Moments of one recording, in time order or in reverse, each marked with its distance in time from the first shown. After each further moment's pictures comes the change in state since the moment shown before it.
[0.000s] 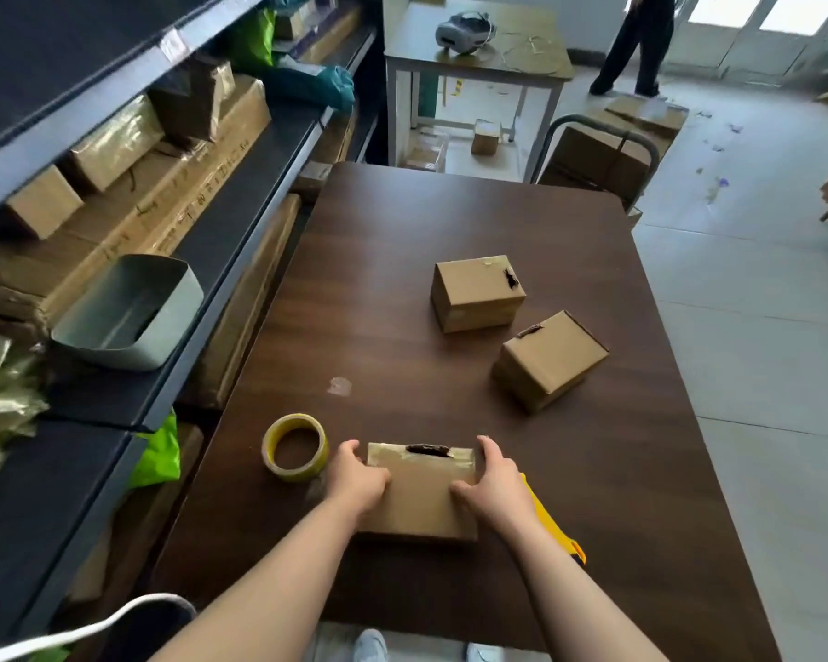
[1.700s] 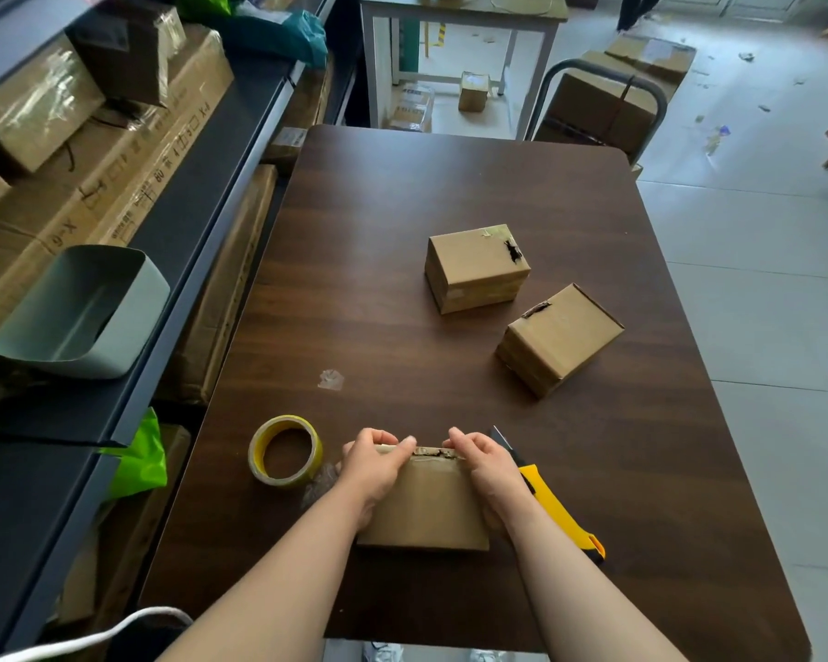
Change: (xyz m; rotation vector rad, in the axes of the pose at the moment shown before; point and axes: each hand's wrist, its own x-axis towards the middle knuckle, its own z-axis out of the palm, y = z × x) left_hand 0.029 0.009 0.016 0.022 -0.121 0.056; right_hand 0.038 -0.006 0.025 0.853 -0.135 0.143
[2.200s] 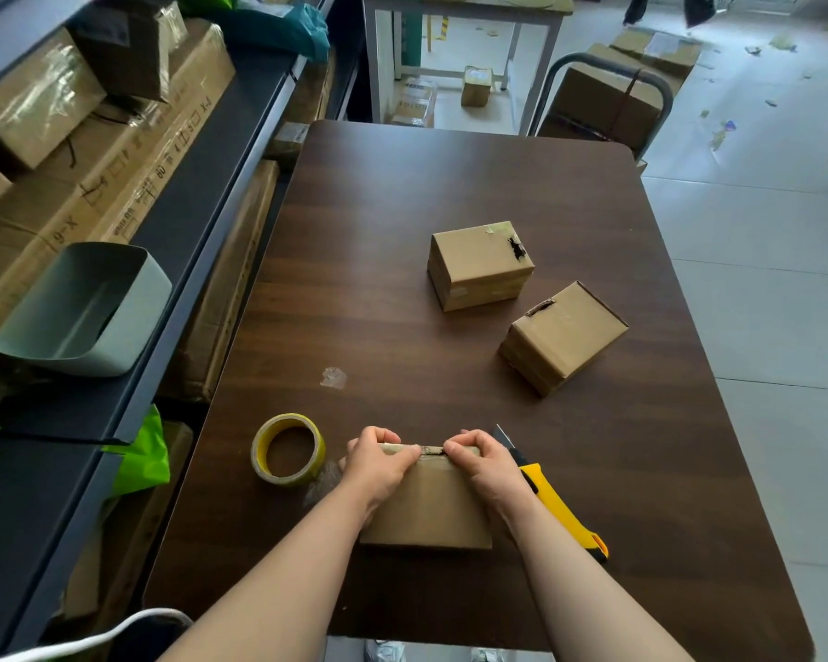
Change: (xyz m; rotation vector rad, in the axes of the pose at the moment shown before) left_hand 0.001 0.001 0.000 0.094 0.014 0.015; right_hand 0.000 -0.001 -0.002 -0.135 -0.033 -0.089
